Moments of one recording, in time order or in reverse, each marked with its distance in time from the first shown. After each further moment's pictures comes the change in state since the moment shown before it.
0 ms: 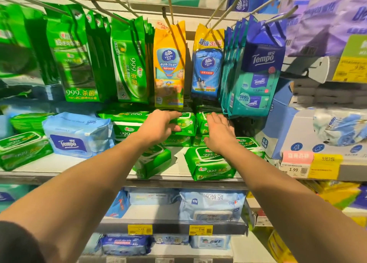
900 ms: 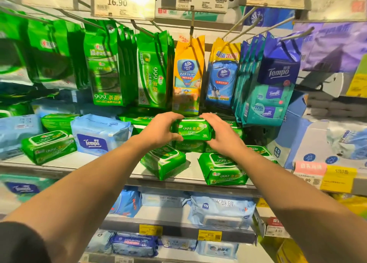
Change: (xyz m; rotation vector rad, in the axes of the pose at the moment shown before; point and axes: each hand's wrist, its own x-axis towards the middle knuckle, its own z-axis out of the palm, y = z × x) left_hand -0.024 -0.017 -0.035 0.055 0.002 0.020; right_hand 0.001 -0.021 -0.010 0.378 0.152 -0.450
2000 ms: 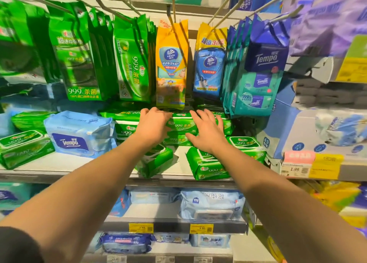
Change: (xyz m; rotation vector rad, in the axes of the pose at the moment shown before) left_hand 0.021 0.005 0.036 0.420 0.054 -0.058; right_hand 0.003 0.007 0.028 -0.369 -0.082 0.255
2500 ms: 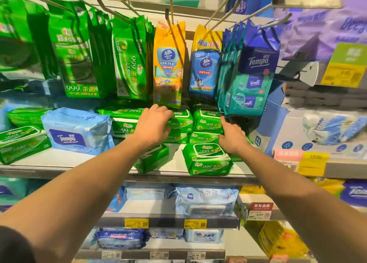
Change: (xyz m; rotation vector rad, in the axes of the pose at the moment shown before) left_hand -0.015 0.017 -0.021 -0.021 0.066 0.096; right_hand -0.033 0.063 -0.030 0.085 -0.161 0.317
